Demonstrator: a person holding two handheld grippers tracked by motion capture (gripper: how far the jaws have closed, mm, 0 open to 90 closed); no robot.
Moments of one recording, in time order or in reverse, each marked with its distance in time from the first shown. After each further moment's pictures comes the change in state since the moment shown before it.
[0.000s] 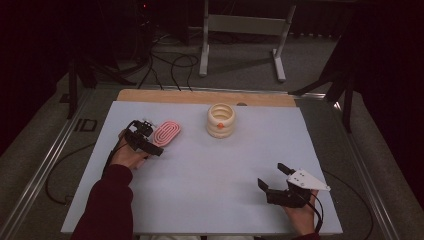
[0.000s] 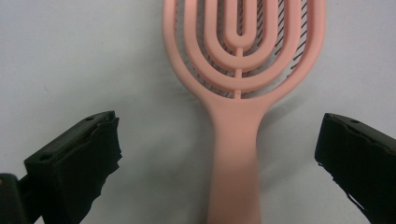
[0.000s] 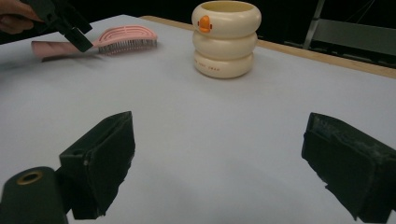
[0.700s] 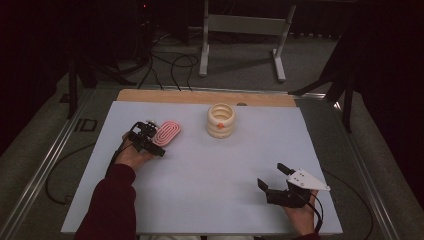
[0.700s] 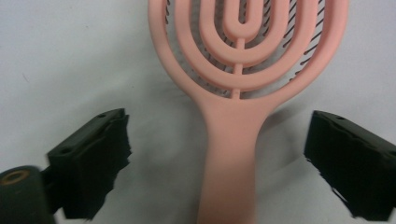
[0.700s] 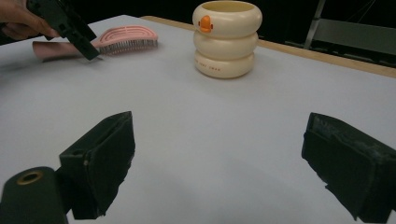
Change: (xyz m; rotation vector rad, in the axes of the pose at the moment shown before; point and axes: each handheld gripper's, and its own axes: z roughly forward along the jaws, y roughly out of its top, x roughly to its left) left arm -0.007 0.004 0.011 0.060 0.019 -0.025; right arm 0.001 0.000 0.000 0.000 0.002 0.000
